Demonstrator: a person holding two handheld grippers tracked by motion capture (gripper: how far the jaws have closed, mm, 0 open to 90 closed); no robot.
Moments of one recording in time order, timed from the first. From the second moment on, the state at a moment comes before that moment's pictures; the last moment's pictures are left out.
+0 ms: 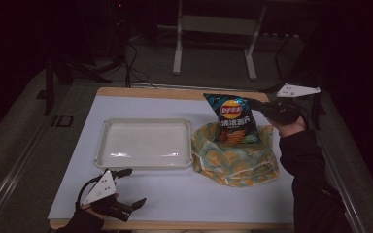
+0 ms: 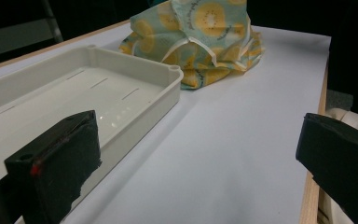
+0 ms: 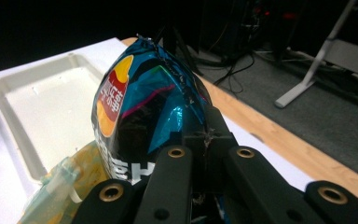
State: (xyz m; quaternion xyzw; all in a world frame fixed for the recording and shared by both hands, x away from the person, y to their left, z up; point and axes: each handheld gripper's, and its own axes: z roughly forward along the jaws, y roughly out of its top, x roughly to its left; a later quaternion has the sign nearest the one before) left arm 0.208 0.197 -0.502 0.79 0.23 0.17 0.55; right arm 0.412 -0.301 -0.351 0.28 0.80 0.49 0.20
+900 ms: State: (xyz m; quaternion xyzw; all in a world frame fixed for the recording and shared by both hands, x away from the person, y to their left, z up) left arm 0.206 0.196 -0.501 0.79 0.23 0.18 0.55; right arm 0.390 -0.293 -0.267 0.26 0.78 0.52 0.24
